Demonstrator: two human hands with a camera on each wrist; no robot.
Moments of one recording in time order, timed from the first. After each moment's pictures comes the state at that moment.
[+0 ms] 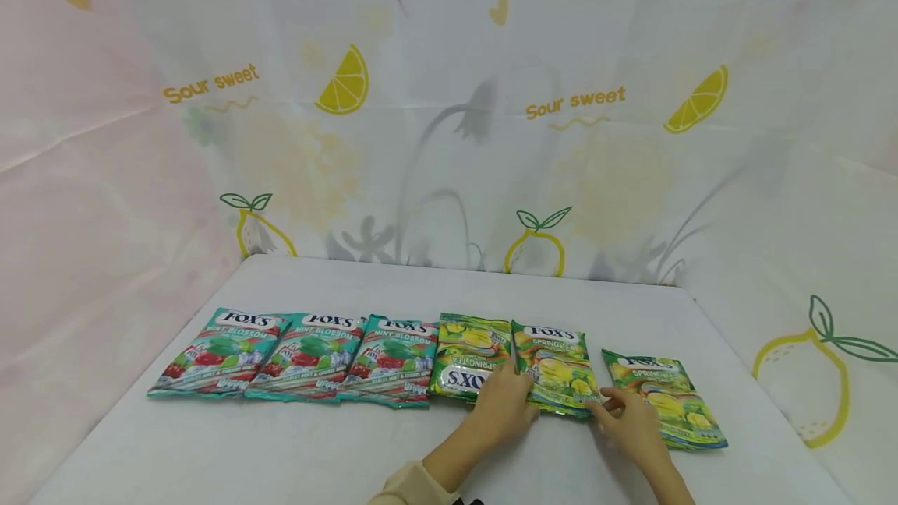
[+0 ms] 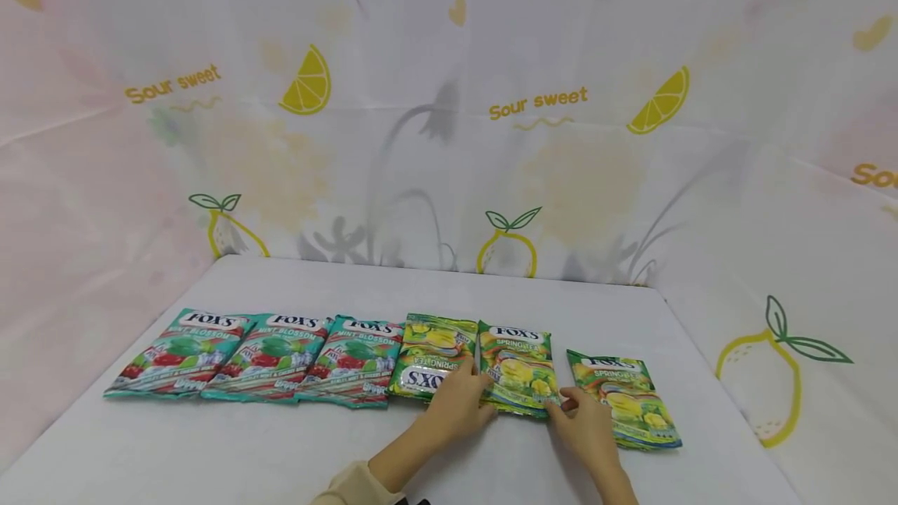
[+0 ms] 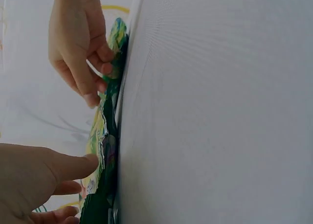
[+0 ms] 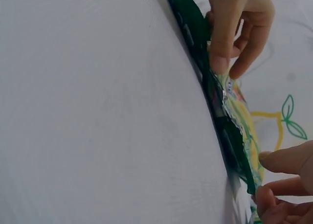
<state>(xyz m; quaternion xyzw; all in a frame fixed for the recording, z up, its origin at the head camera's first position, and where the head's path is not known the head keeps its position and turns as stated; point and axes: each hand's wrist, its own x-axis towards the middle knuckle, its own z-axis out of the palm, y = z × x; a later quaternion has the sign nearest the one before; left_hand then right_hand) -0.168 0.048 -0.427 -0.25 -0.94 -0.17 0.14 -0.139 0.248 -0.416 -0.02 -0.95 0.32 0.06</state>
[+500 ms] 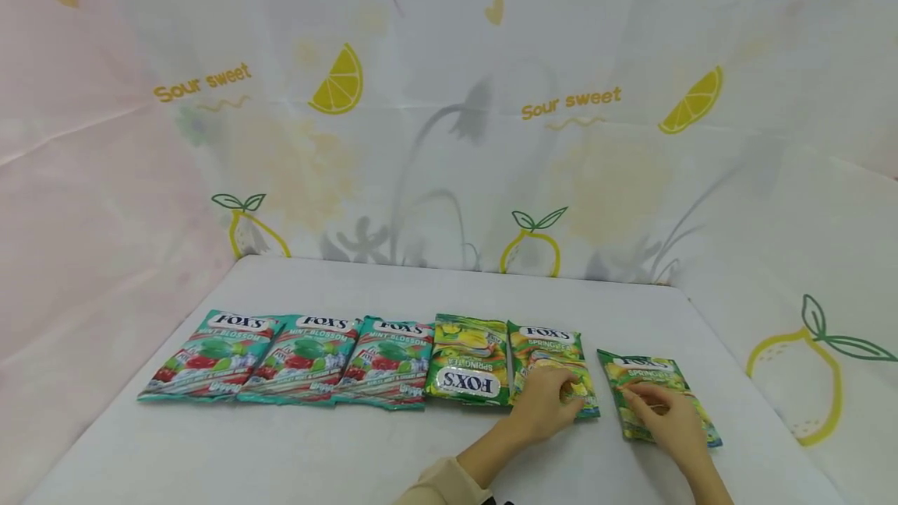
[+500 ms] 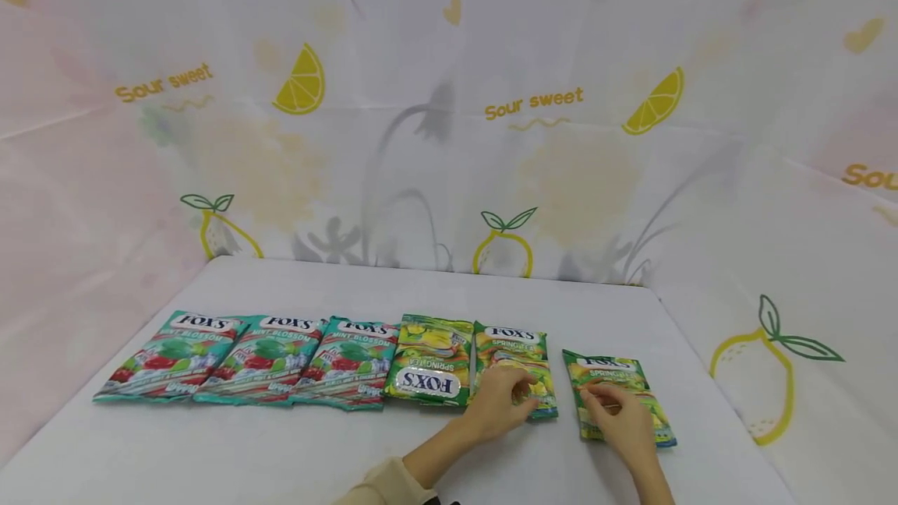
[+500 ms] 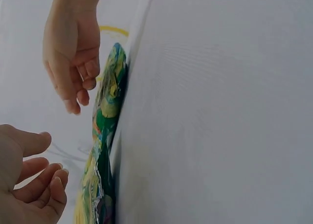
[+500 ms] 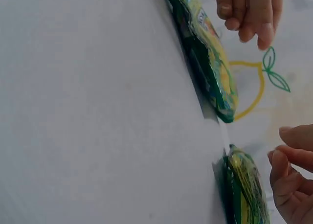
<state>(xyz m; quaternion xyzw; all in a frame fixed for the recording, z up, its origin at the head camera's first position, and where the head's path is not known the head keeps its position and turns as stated) -0.171 0.092 -0.422 -0.34 -0.84 -0.41 0.13 -0.133 0.293 -0.406 -0.04 -0.92 0.38 0.12</state>
